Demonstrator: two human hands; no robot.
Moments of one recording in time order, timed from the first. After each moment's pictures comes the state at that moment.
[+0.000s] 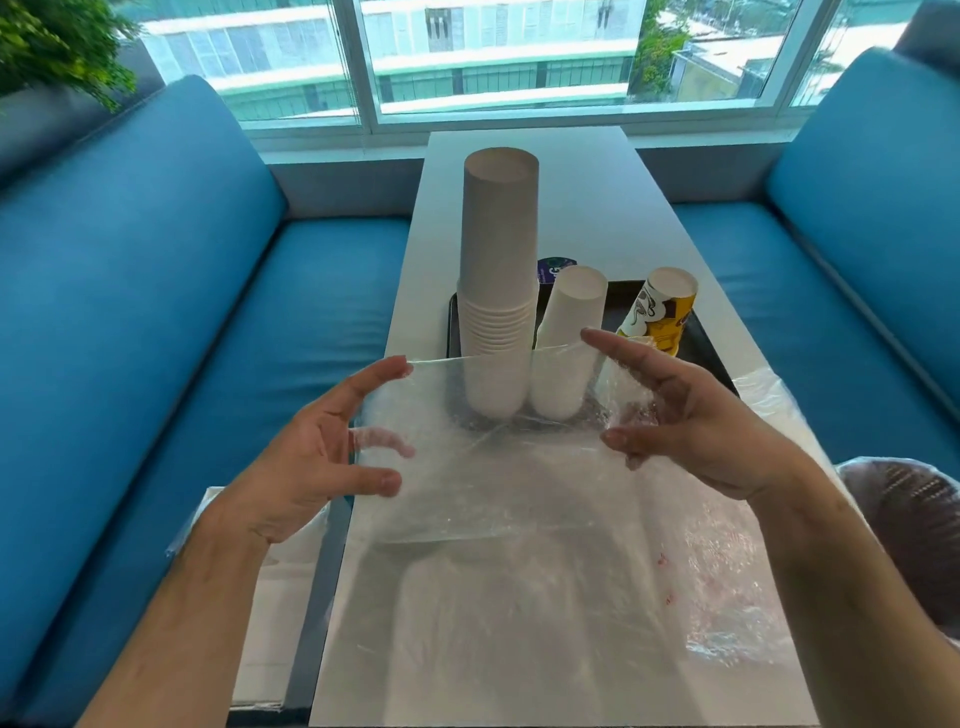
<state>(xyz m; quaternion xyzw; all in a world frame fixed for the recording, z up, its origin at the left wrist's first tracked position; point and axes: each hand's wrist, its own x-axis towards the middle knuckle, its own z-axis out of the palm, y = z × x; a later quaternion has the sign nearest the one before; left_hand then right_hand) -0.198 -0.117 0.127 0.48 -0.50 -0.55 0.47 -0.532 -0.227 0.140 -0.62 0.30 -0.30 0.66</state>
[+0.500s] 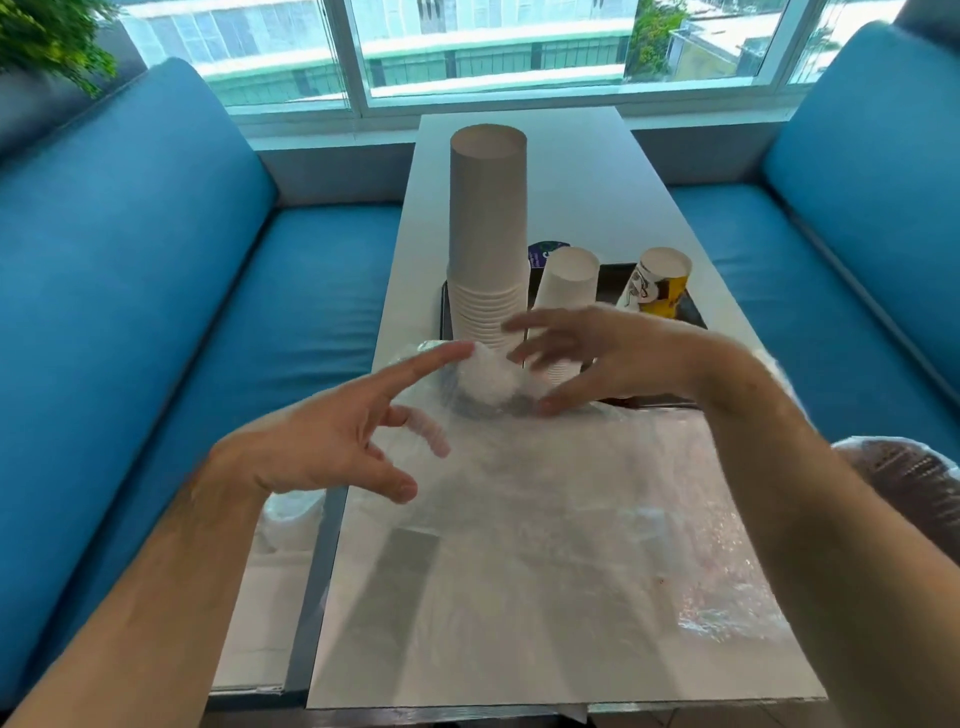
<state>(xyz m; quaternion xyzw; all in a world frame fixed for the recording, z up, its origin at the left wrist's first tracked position) -0.219 -0.133 0.168 0.45 -0.64 -0.57 0.25 -0.483 -0.263 0.184 -0.82 0.35 -0.02 0.46</state>
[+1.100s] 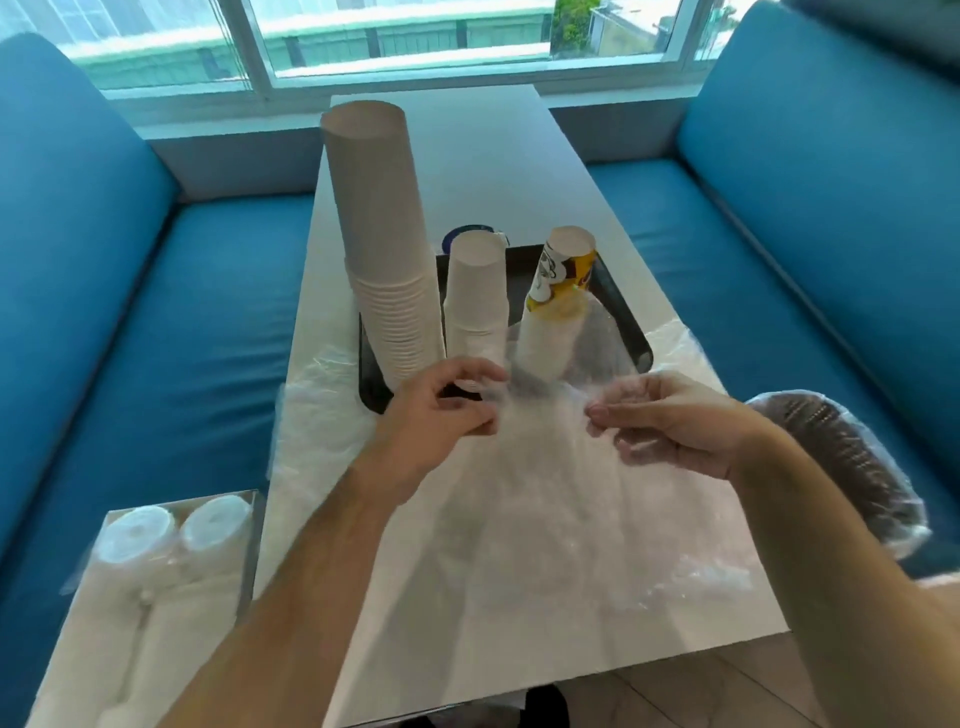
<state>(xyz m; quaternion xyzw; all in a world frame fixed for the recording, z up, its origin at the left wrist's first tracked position) -0.343 -0.185 0.107 0.55 -0.48 -0.54 0.42 -0.610 -0.236 0.111 -0.48 0.48 -0.17 0.71</state>
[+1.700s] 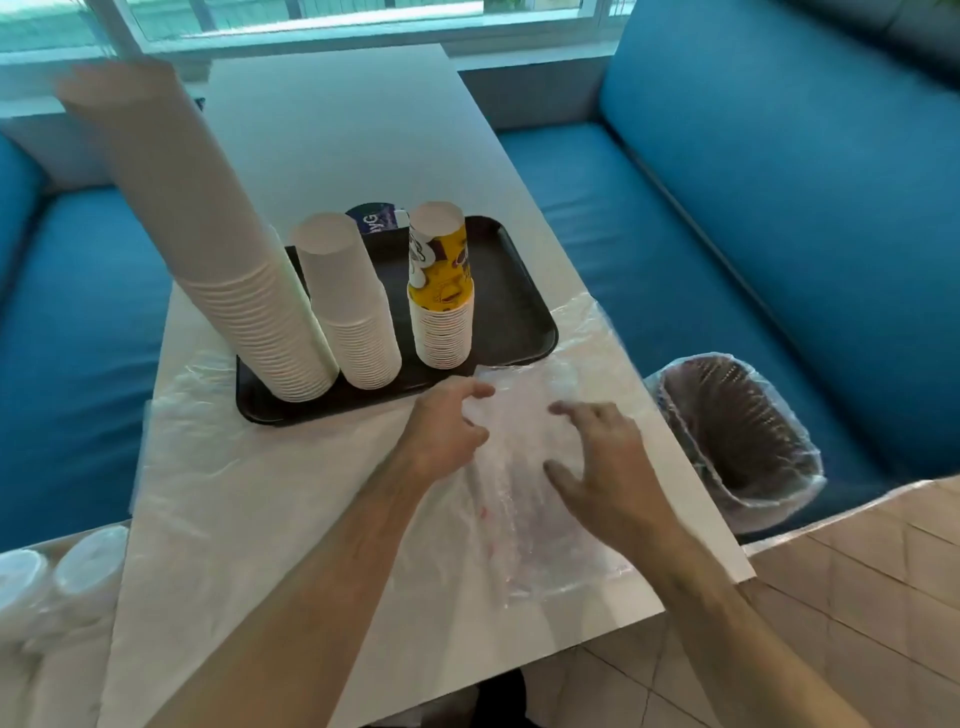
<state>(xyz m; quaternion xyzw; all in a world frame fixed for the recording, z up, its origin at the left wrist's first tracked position) -0.467 -0.241 0.042 0.65 -0.59 -0.43 0.19 -0.647 -0.179 0.044 -0.68 0.68 -0.17 0.22</state>
